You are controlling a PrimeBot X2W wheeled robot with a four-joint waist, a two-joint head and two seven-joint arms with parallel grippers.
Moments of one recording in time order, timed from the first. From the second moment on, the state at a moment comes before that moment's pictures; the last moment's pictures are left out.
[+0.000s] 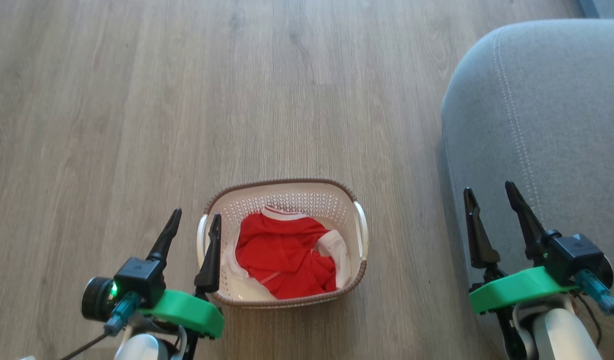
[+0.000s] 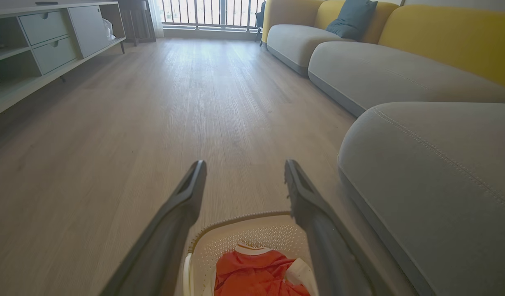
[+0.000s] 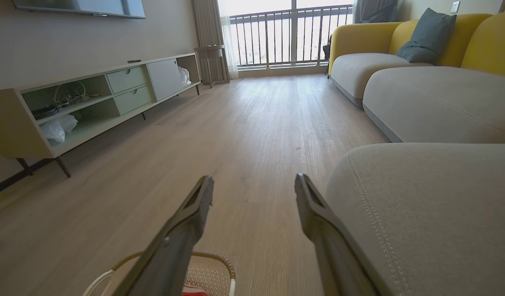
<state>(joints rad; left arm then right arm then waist) -0.02 0.05 -0.16 0.11 -0.15 -0.01 -0.26 -0.03 -0.05 0.01 0.10 0.15 0.13 -0.25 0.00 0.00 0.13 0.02</state>
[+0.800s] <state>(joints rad) -0.28 0.11 -0.28 0.37 0.04 -0.12 -0.26 -0.19 -0.05 -0.02 0.08 0.13 0.13 -0.25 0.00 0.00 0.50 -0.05</state>
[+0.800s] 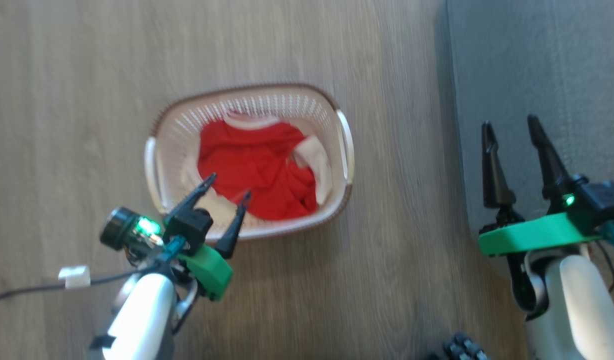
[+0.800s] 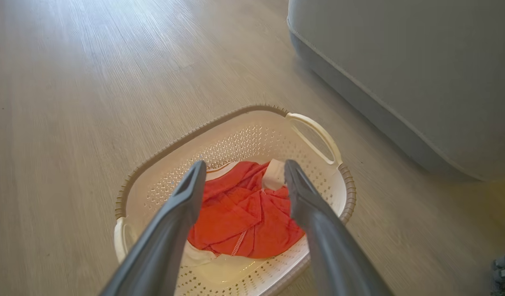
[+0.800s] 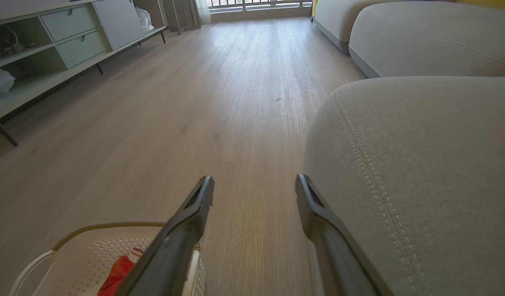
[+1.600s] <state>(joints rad) -0.86 0.33 -0.54 0.96 0.12 -0.12 -0.26 -0.30 -0.05 0.13 -0.04 0.32 0.13 -0.26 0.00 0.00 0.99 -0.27</state>
